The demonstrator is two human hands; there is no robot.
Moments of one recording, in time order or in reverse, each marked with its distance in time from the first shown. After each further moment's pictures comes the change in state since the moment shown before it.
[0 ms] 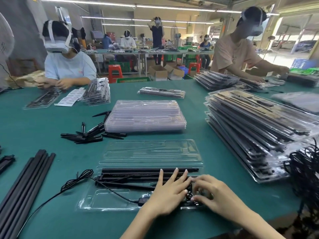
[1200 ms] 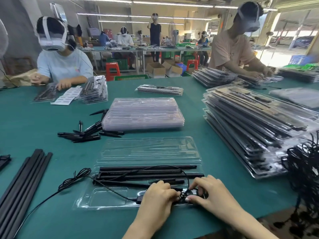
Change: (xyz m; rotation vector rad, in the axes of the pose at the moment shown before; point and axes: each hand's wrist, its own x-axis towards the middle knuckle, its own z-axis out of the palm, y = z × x) left_hand -0.040 0.011 0.010 0.116 0.638 0.096; right_hand -0.004 -0.015 0.007 -0.089 -0.068 0.235
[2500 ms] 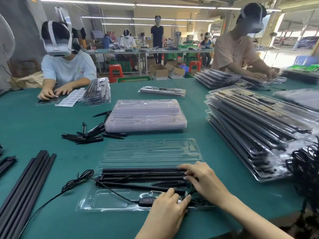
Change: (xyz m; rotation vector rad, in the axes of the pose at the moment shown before) left_hand 0.000 0.014 0.002 0.323 -0.162 0.177; right_hand 0.046 -0.008 0.000 -0.019 0.223 -0.283
